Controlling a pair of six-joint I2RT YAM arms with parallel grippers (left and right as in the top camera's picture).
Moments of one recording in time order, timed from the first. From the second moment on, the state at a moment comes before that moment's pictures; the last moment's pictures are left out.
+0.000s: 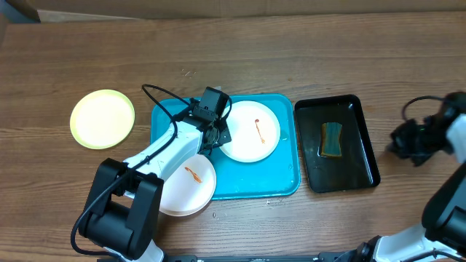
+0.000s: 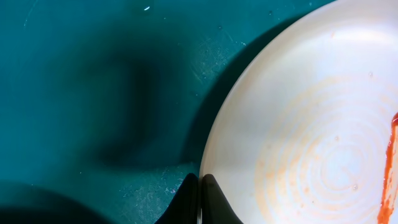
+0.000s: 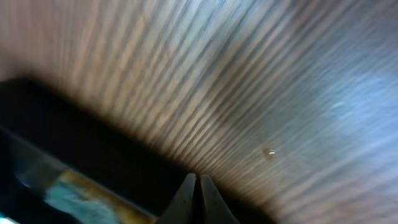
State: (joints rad) left arm -0.42 1.78 1.05 -0.52 -0.04 -0.68; right arm -0.49 1.78 1.14 -0.92 -0.31 0.46
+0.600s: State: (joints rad) left arm -0.42 1.78 1.05 -0.52 -0.04 -0.68; right arm -0.34 1.78 1.08 -0.88 -0.26 0.46
